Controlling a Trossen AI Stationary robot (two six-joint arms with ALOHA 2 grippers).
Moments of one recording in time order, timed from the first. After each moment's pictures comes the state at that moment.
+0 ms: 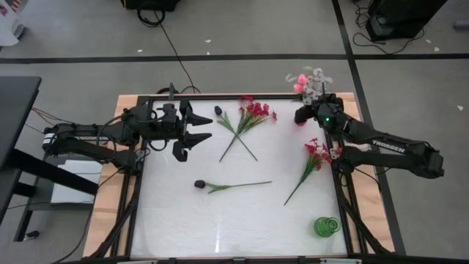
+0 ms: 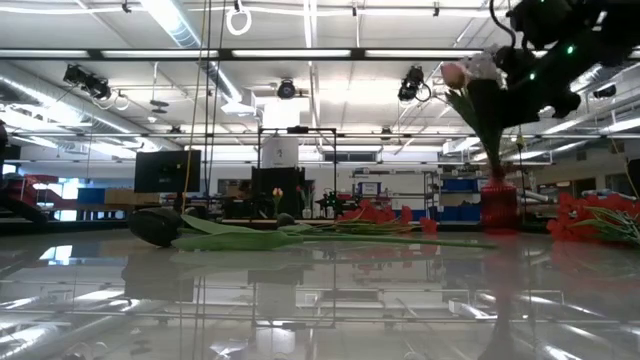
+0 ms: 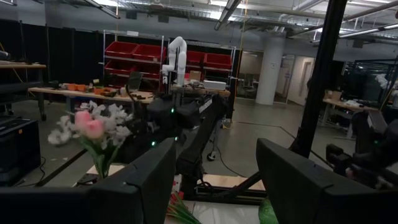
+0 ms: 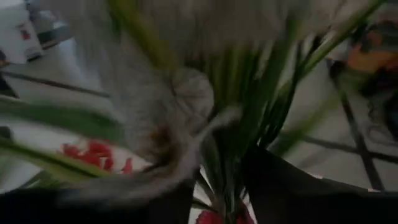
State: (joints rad) left arm 0.04 0.98 0.91 0.26 0.03 -0.12; right arm -0.52 0.73 0.49 -0.20 0.71 0.30
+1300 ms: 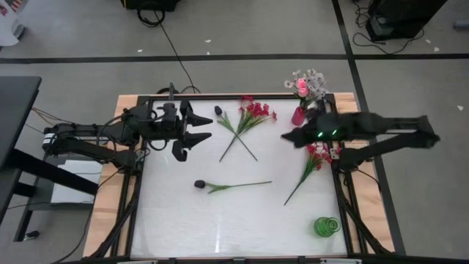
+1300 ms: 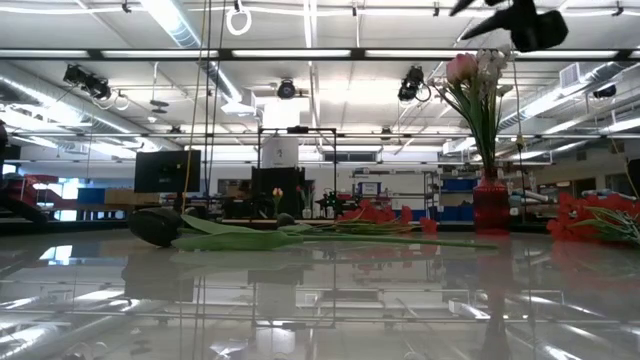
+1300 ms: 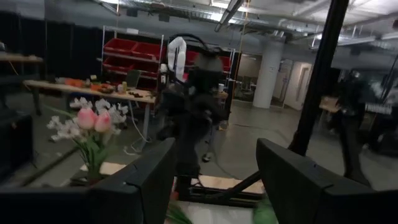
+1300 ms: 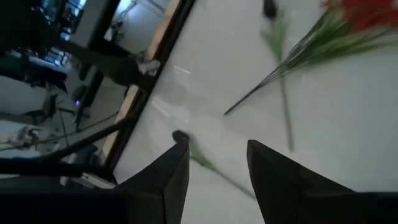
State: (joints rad) left arm 0.04 0.98 0.91 0.27 0.03 -0.17; right arm 0.04 0.93 1.05 -0.72 0.23 1.14
